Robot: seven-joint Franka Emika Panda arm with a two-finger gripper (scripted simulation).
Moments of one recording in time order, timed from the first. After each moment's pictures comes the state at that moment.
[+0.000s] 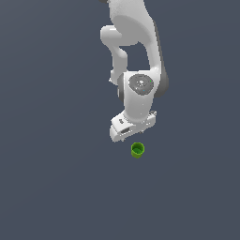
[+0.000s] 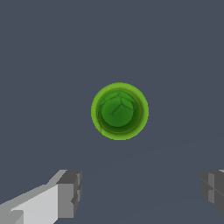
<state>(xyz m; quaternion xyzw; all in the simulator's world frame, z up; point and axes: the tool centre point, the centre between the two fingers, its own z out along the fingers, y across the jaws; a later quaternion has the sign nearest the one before) 0.010 0.056 0.125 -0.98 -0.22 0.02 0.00</state>
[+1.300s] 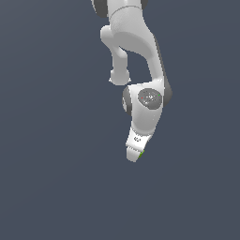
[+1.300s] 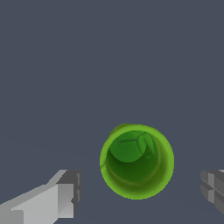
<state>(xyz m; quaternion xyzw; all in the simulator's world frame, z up) 0.043 0.084 0.095 -0.84 -0.54 0.00 0.00</state>
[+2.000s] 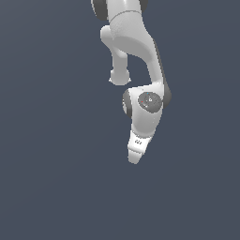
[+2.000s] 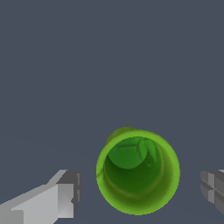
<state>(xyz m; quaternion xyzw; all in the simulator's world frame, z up) 0.045 0.086 0.084 -0.83 -0.56 0.00 0.00</state>
